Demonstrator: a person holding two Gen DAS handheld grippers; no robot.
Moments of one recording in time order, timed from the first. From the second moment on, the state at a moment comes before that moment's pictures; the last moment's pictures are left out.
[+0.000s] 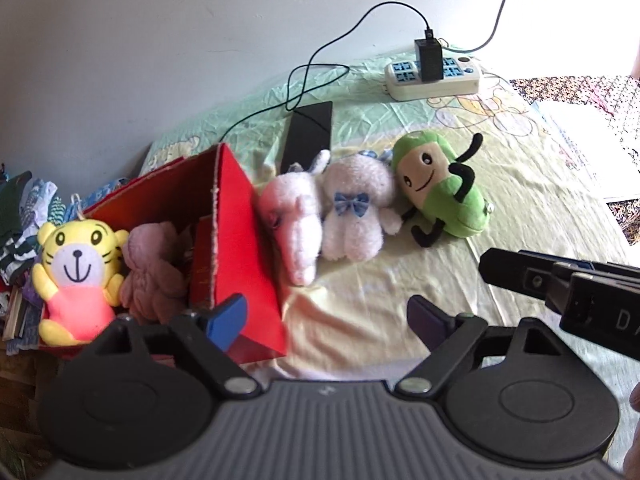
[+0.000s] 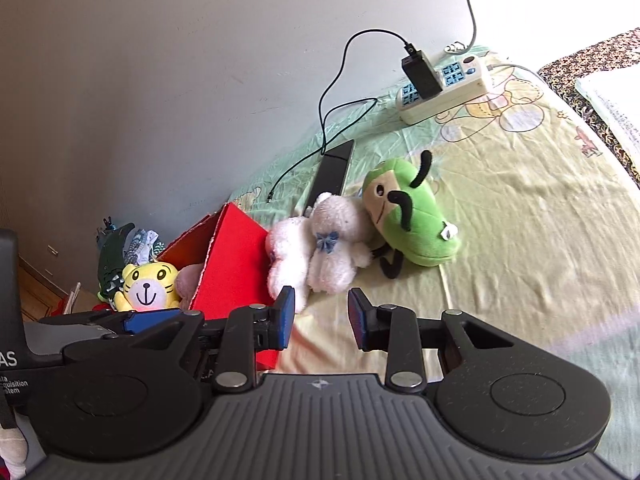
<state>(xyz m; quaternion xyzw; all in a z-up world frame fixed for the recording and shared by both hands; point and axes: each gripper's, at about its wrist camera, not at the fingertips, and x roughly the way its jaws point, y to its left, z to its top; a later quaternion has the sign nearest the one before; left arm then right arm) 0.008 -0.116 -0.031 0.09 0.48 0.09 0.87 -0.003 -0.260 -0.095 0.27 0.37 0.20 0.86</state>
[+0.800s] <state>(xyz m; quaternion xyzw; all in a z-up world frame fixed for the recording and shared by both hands) 0.072 -0.138 -0.102 -0.02 0.50 -0.02 0.87 0.069 -0.324 -0.151 0.31 0.42 0.18 0.83</state>
